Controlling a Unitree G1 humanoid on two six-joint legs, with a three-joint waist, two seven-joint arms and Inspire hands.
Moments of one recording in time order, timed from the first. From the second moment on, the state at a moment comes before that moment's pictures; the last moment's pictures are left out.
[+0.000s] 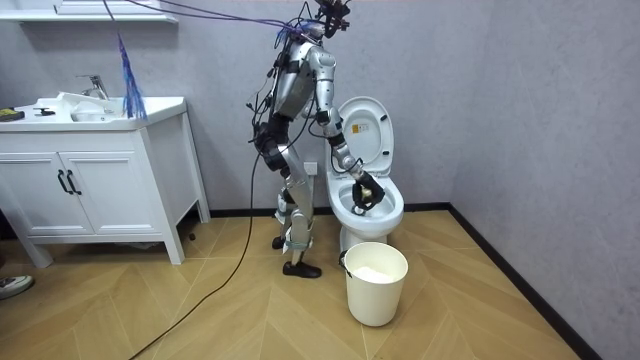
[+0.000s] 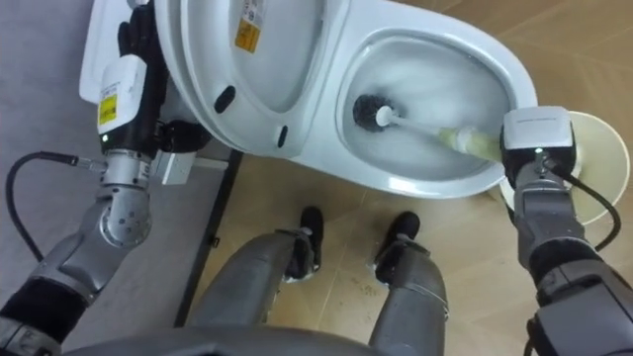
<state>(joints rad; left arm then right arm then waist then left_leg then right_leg) -0.04 0.41 -0.36 0.35 0.48 -0.20 0.57 -0.32 -0.57 0.46 1.02 -0.99 0.18 -0.36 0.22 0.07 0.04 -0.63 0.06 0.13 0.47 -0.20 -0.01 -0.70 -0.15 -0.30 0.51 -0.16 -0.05</state>
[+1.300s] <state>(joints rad) 0.04 0.49 -0.34 0.27 0.47 -0.09 0.61 -0.24 -0.58 0.36 0.56 -0.98 0.19 -0.17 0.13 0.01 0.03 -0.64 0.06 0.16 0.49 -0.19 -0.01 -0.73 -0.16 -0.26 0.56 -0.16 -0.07</state>
